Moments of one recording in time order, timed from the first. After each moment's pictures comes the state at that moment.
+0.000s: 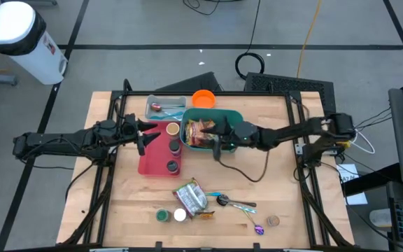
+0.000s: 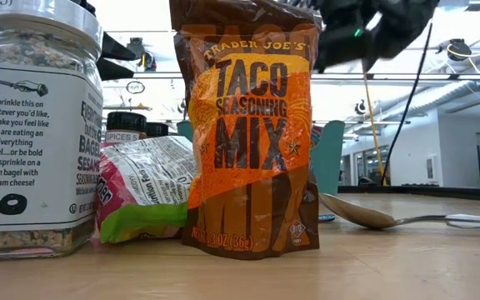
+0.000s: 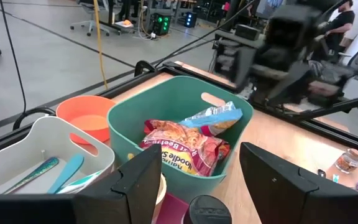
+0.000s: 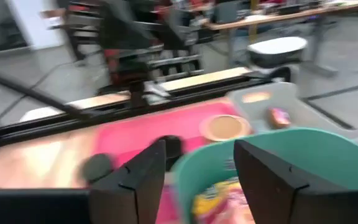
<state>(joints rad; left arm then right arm) 0.10 0.50 0.34 -0.01 -0.22 -0.30 -0.06 1.59 0.81 0.65 0.10 0.16</state>
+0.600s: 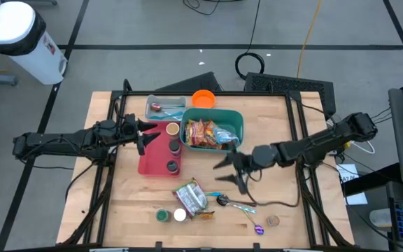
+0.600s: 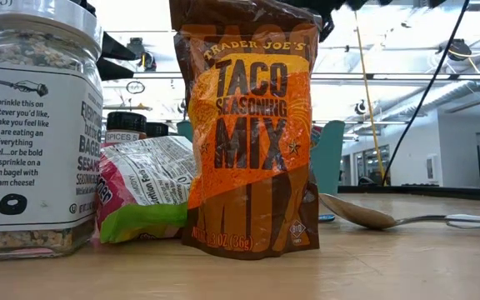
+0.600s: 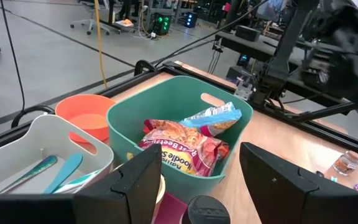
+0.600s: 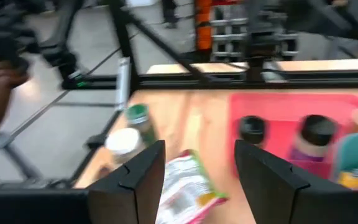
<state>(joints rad) 0.10 0.50 0.34 -0.01 -0.22 -0.31 0.28 1.34 0.81 0.31 0.05 0.14</state>
